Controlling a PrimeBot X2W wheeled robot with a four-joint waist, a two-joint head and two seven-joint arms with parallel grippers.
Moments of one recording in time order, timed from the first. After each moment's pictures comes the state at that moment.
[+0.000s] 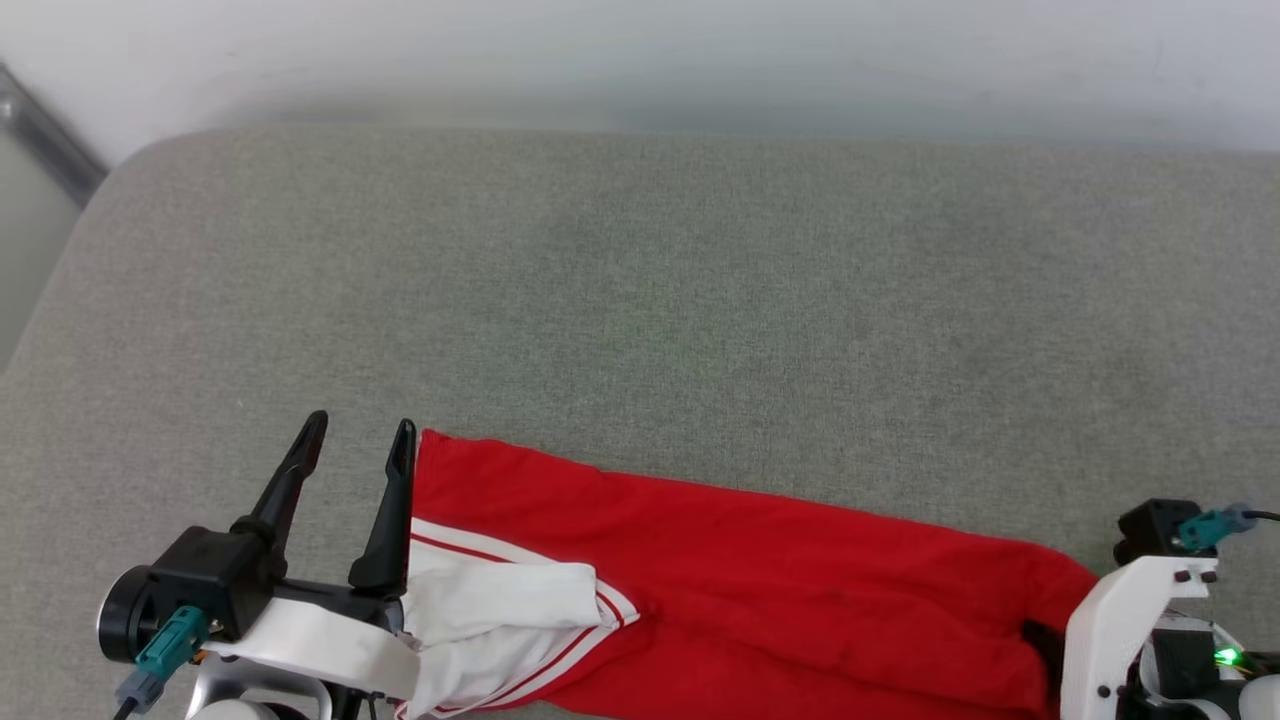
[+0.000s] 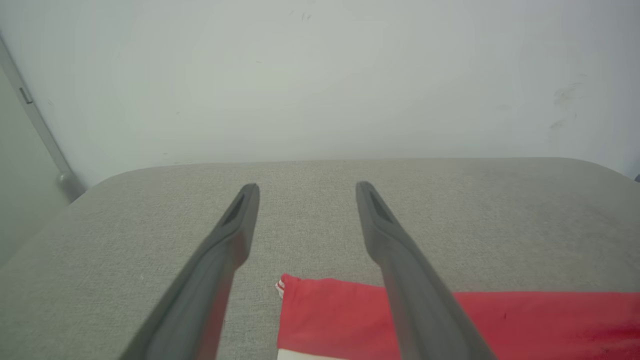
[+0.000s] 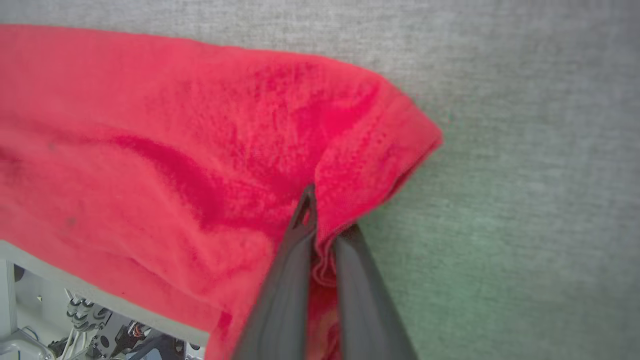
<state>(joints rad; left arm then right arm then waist) -0.08 0.56 -0.43 -0.19 -0.60 0.30 -0.25 -0.06 -0.20 -0.04 0.13 0.43 0.13 0.83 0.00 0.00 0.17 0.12</state>
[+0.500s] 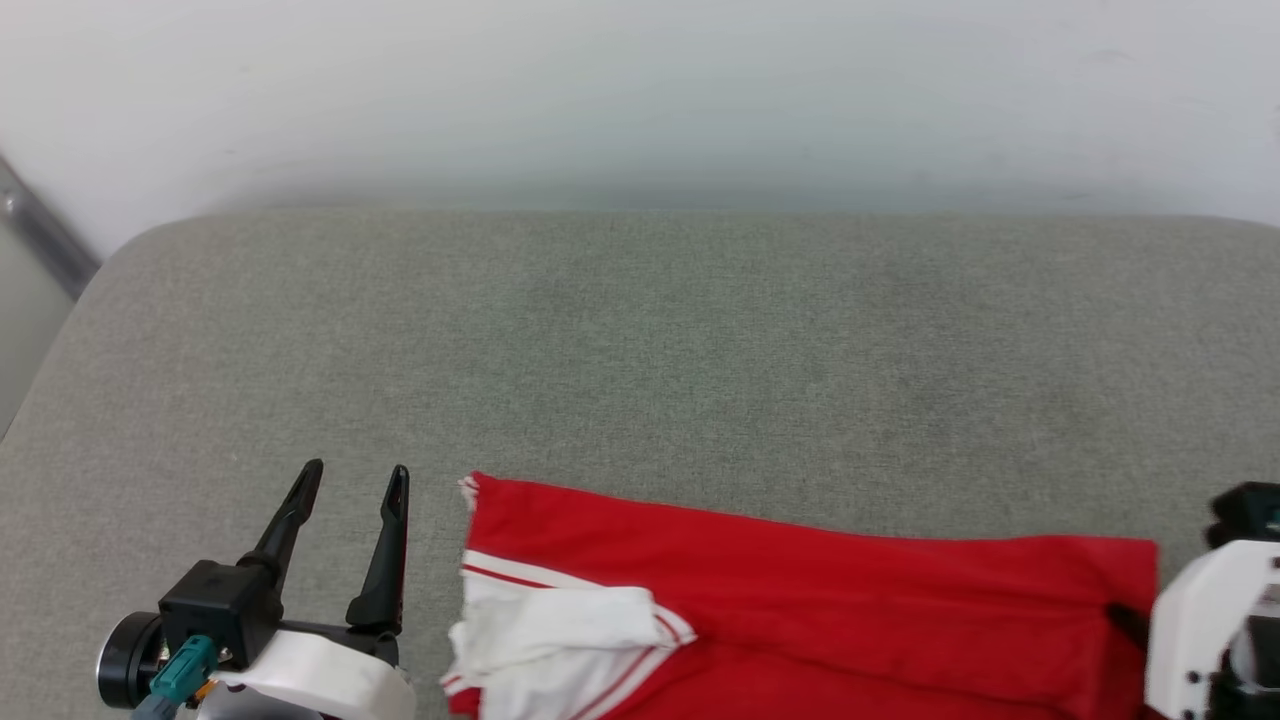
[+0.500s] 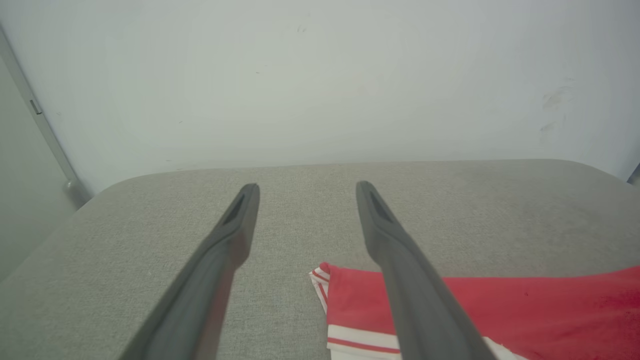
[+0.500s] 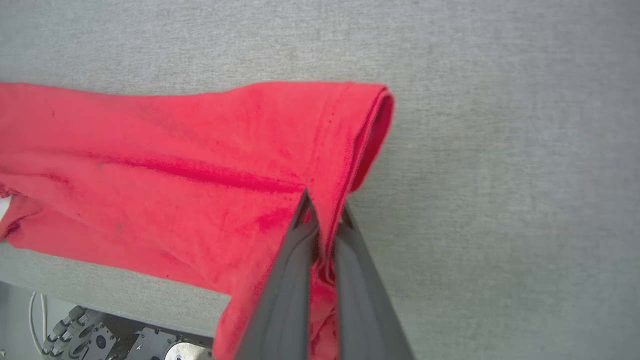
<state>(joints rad) -0.02 0.57 -0.45 -0.17 -0.60 0.33 -0.24 -0.06 -0.27 -0.13 0.08 0.44 0.13 0.87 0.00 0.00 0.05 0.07</state>
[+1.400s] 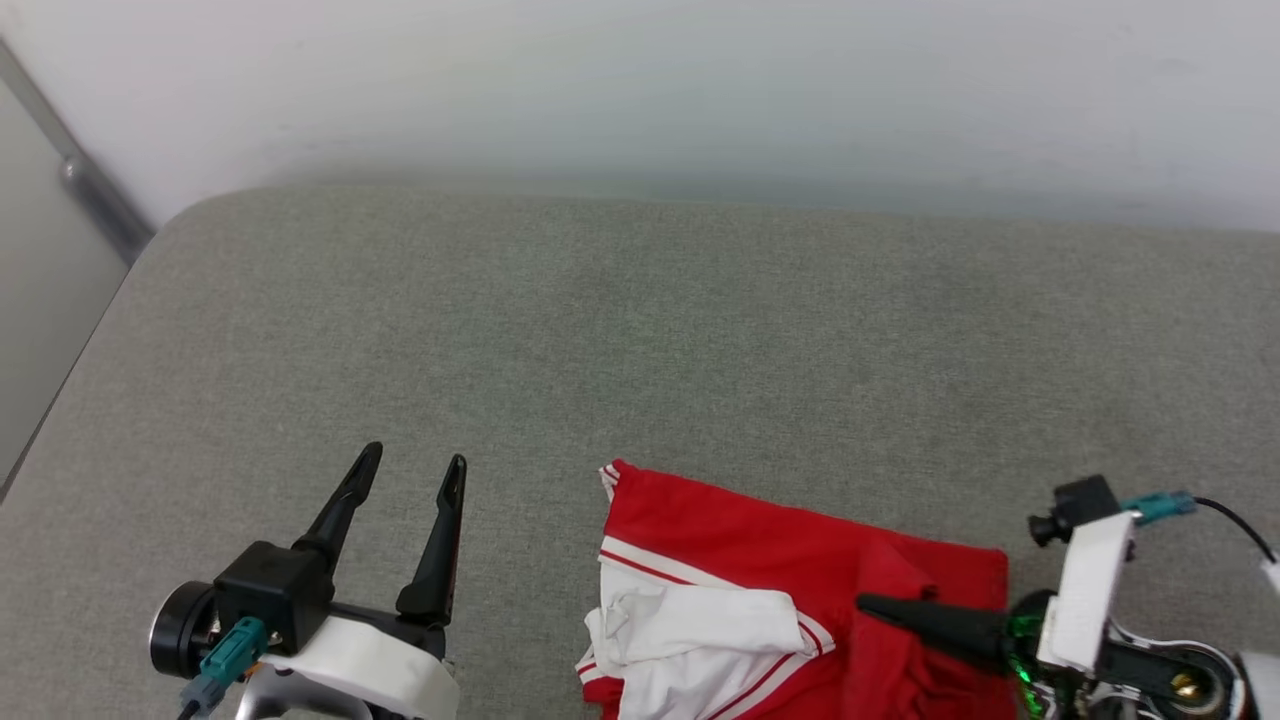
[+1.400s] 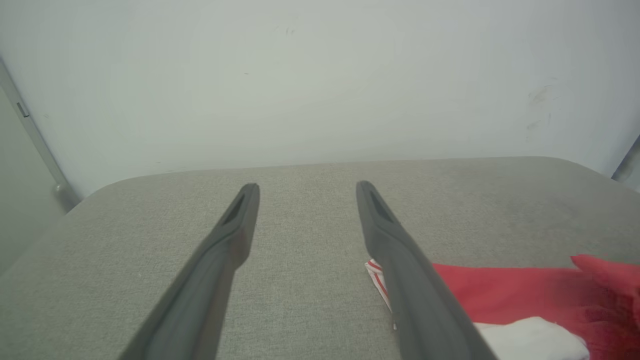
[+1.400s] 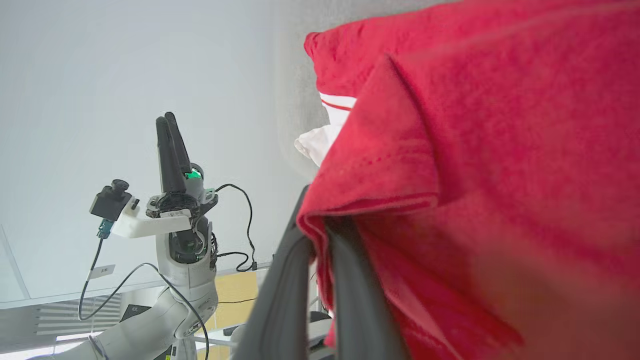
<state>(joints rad) -0.07 0.55 -0.51 -0.18 -0.59 0.30 -0.22 -0.14 -0.05 -0.20 0.21 1.19 0.13 1.23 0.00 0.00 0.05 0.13</state>
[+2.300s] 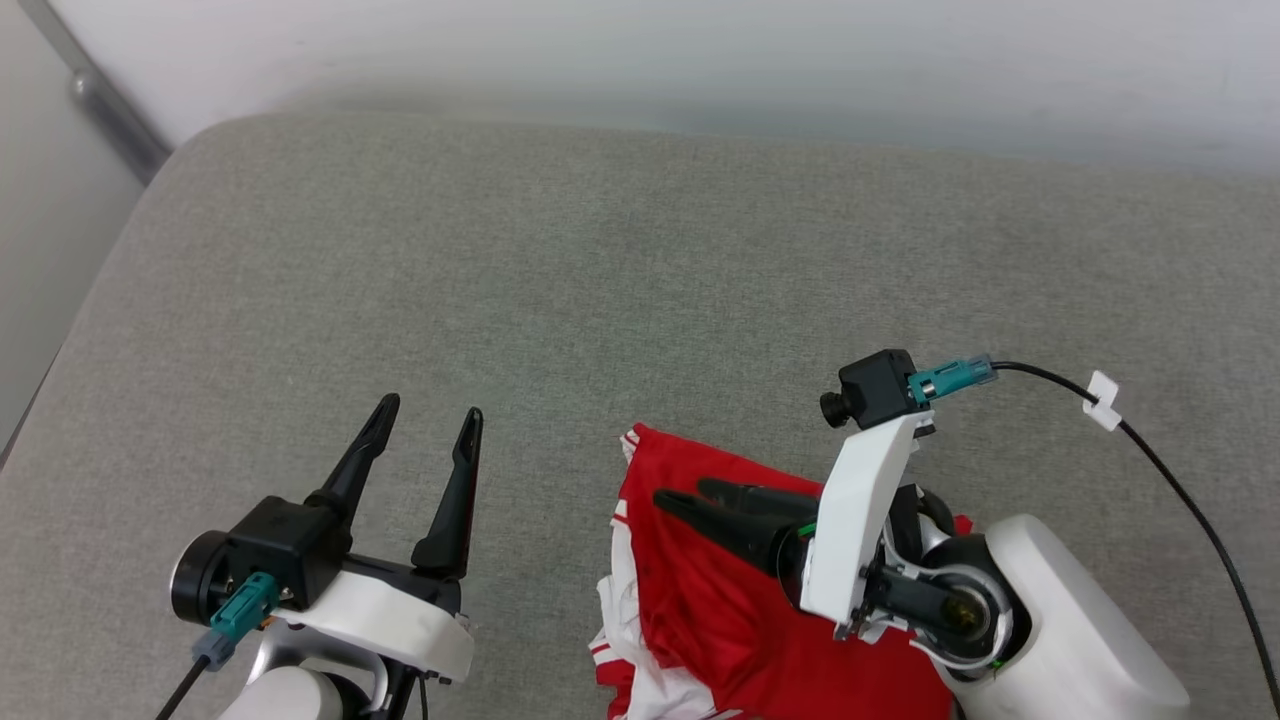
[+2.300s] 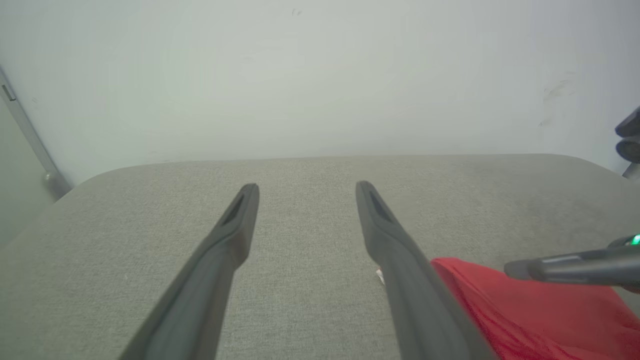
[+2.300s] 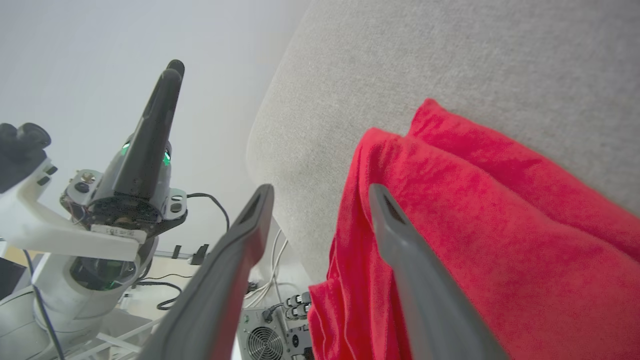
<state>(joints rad) -0.17 0.50 -0.51 -0.09 -0.58 0.23 -0.25 -0.41 -0.10 0.45 0.24 1.09 0.13 0.67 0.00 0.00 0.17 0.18</state>
